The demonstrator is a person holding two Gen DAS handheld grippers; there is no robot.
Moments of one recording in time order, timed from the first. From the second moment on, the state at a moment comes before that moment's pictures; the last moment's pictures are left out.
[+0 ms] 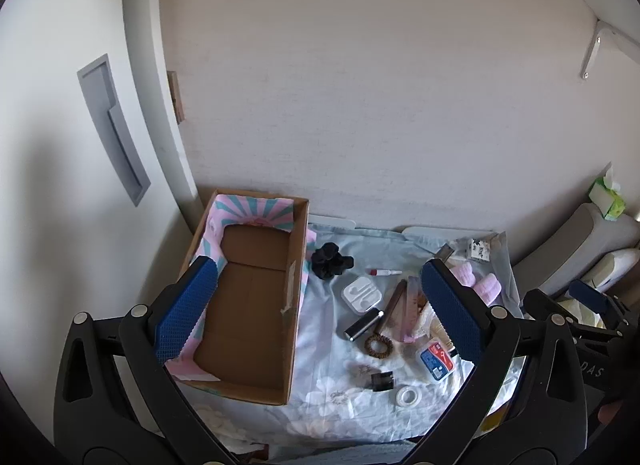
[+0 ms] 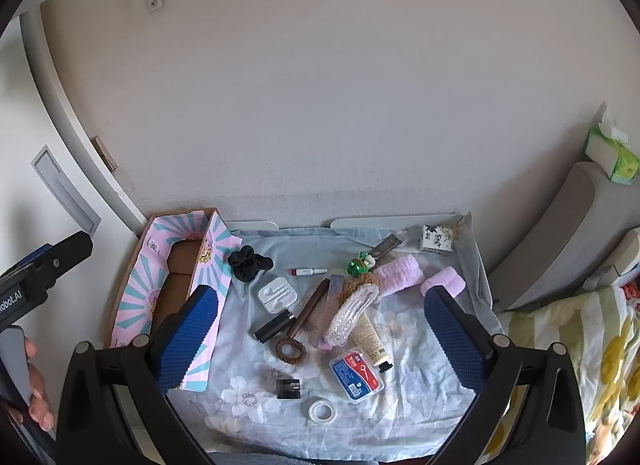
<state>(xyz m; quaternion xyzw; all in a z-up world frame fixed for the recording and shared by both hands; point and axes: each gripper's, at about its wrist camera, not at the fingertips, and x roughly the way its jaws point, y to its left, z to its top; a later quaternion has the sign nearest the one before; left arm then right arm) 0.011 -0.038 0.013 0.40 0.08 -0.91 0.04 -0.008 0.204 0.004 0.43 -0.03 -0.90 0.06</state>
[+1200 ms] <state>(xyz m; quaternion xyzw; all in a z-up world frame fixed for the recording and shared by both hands) 0.016 -0.044 0.006 0.39 0.11 -0.91 -0.03 -0.004 0.203 -0.002 0.44 -0.01 -0.90 0.05</state>
